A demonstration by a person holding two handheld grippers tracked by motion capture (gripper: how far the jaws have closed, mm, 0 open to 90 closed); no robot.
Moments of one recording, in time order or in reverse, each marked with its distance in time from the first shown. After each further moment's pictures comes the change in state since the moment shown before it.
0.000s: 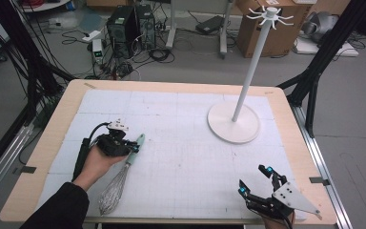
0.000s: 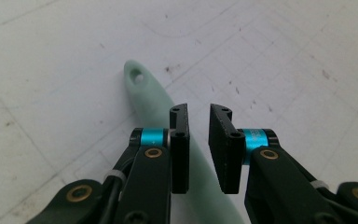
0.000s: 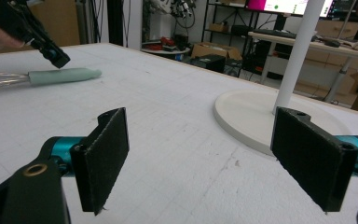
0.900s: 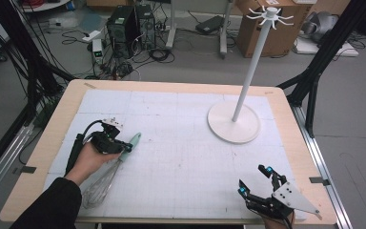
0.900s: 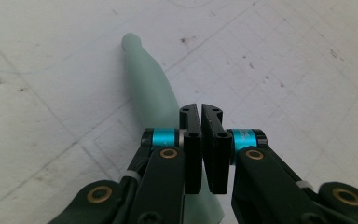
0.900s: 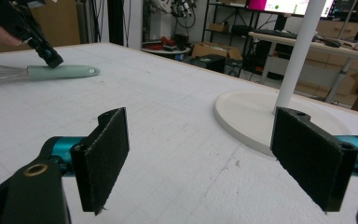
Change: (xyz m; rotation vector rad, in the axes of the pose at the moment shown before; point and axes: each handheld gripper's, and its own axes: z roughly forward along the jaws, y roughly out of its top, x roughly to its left) left arm 0.022 0.003 -0.006 0.089 -0.036 -0.033; right arm 0.000 0.000 0.000 0.001 0.003 0.000
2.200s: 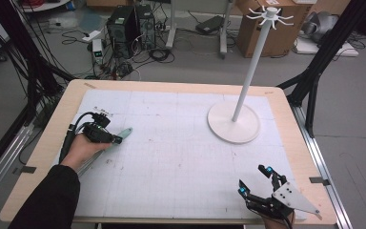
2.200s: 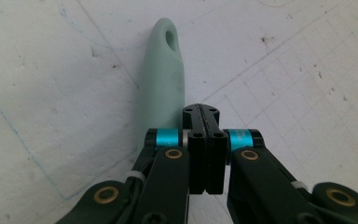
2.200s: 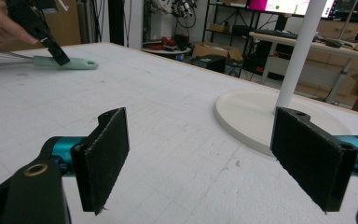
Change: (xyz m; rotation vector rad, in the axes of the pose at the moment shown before) left arm 0.052 0.002 -0.002 0.051 0.004 -0.157; right arm 0.000 0.000 0.000 0.000 0.002 0.000
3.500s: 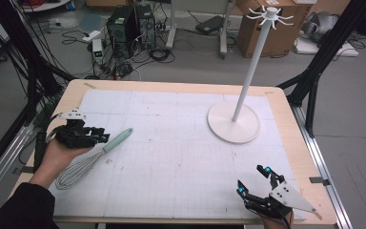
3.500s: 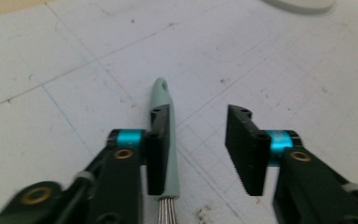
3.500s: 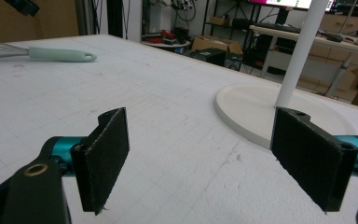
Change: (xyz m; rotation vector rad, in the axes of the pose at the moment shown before) left arm -0.018 -0.032 -0.072 -0.285 0.029 0.157; right arm 0.001 -0.002 0.004 0.029 -0.005 -0.010
